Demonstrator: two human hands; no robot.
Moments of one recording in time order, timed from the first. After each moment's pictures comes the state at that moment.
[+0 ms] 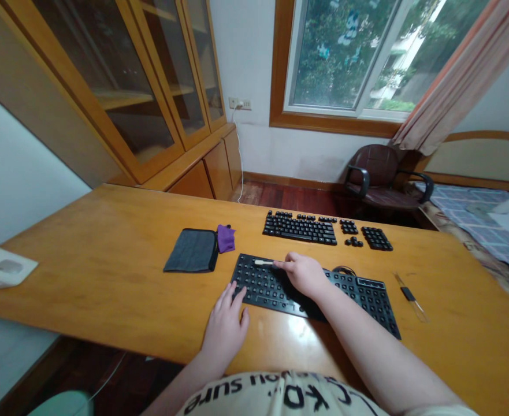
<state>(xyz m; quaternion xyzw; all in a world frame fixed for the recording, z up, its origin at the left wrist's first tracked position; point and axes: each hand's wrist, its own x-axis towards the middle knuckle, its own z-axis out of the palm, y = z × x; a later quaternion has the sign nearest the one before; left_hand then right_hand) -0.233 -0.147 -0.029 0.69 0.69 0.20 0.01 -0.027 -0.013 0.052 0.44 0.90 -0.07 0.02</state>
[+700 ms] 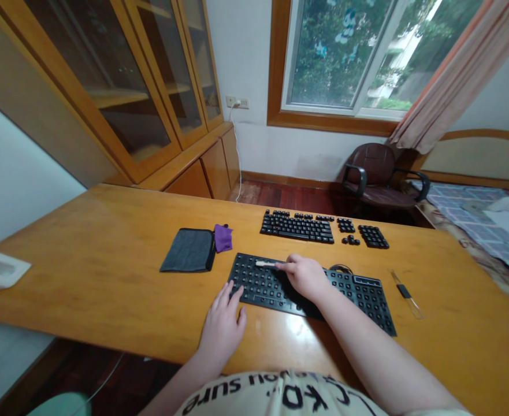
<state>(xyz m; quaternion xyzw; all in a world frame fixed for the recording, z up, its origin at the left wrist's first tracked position) -0.234 -0.147 -0.031 0.69 0.69 0.20 0.01 -0.020 -0.020 0.047 0.46 0.89 -0.07 0.02</state>
